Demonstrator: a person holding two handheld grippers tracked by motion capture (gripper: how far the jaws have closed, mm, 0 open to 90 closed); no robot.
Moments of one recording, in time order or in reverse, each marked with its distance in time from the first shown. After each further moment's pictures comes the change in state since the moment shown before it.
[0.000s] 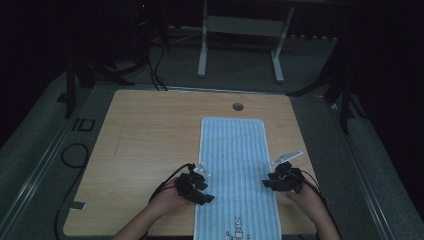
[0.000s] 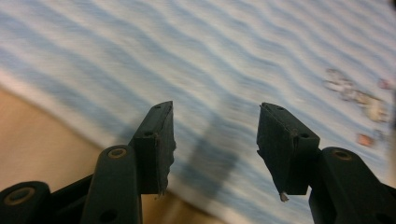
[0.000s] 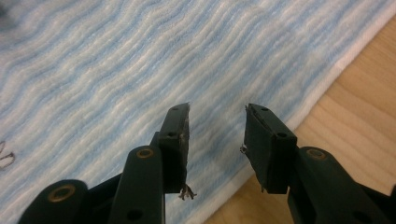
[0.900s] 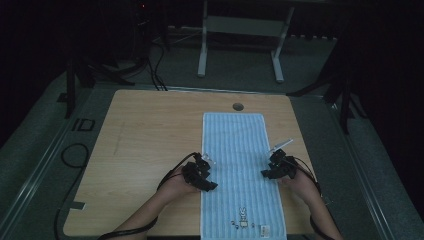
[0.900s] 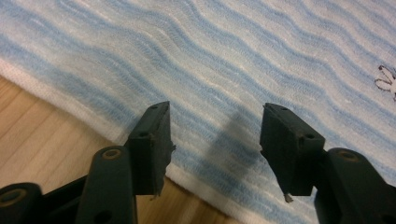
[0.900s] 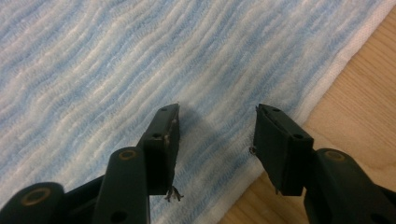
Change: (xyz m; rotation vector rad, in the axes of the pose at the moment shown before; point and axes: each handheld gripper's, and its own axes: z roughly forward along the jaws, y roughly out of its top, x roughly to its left) left arm 0.028 0.024 0.022 0.023 0.038 -0.016; right arm -0.038 0.023 0.035 0.096 -0.057 0.001
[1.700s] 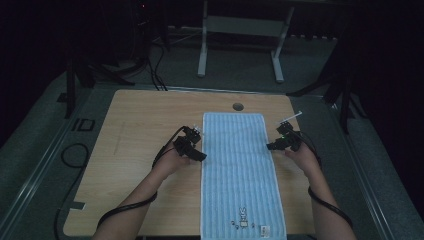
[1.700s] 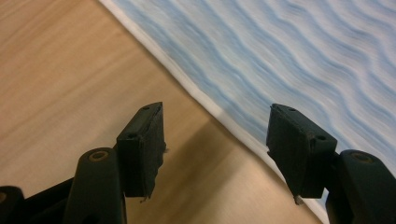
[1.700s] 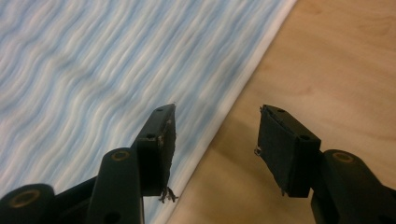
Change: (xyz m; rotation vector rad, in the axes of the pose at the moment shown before) left arm 0.076 0.038 -0.019 0.023 0.227 -0.174; right arm -0.077 0.056 -0.005 -0.044 -0.044 0.186
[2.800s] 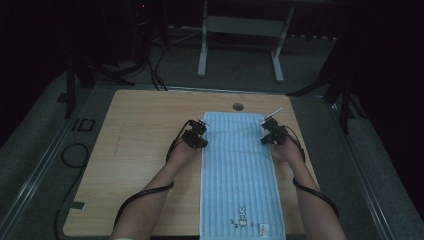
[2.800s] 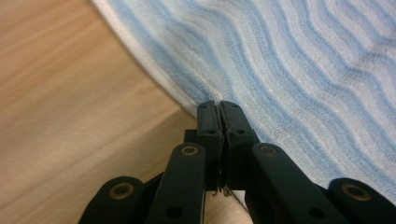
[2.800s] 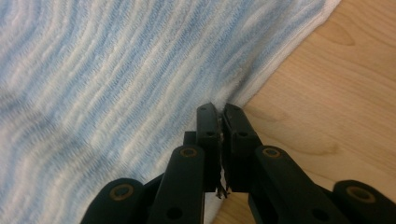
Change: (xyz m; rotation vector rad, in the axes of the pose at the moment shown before) left arm 0.018 0.025 0.038 -0.065 0.012 -0.097; right arm 0.012 0.030 0.042 0.097 -0.057 -0.039
